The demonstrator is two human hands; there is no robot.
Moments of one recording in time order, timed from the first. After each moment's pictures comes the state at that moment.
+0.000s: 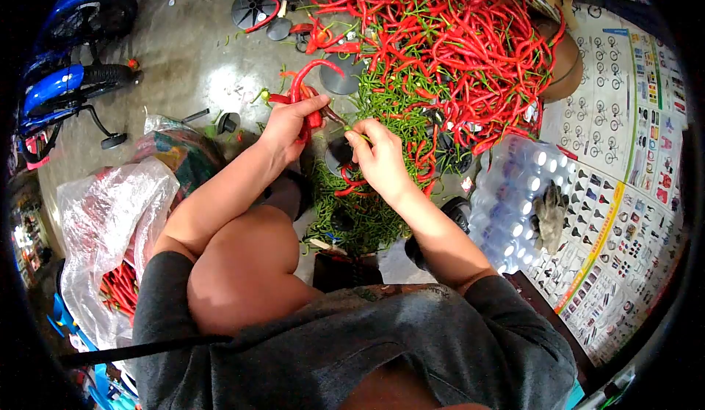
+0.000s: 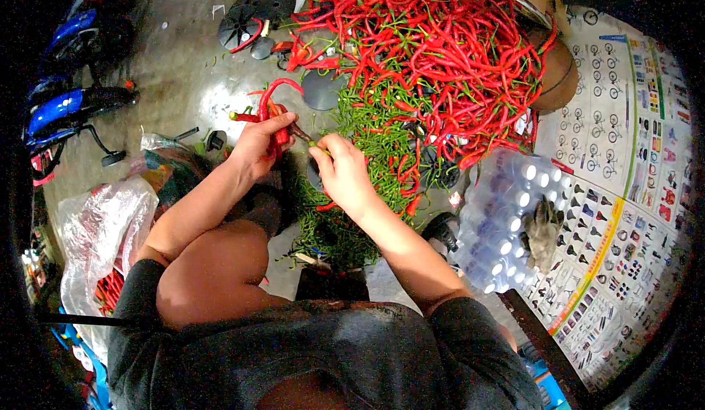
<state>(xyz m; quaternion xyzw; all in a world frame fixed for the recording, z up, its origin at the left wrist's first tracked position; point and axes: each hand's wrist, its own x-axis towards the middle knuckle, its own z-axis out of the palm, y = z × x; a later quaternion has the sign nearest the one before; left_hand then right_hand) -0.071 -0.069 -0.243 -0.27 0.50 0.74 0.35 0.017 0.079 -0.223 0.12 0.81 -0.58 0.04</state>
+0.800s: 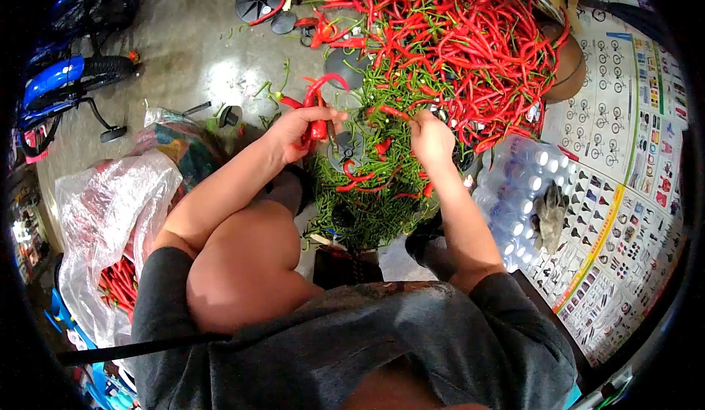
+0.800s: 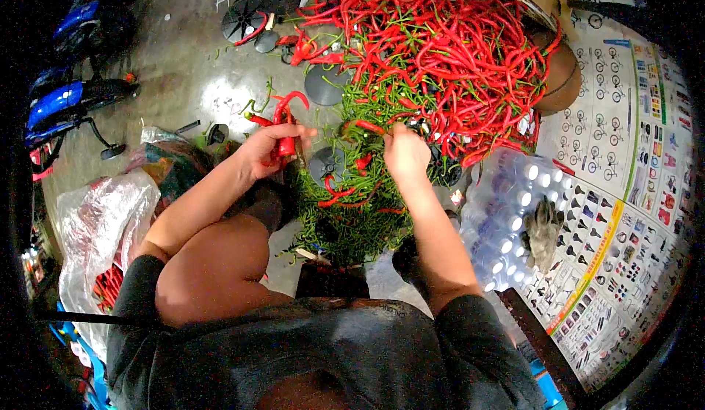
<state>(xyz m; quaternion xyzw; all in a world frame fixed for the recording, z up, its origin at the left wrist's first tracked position) -0.065 -0.083 -0.258 -0.30 0.41 0.70 0.50 0.025 0.166 -0.277 0.14 0.97 -0.17 0.08</state>
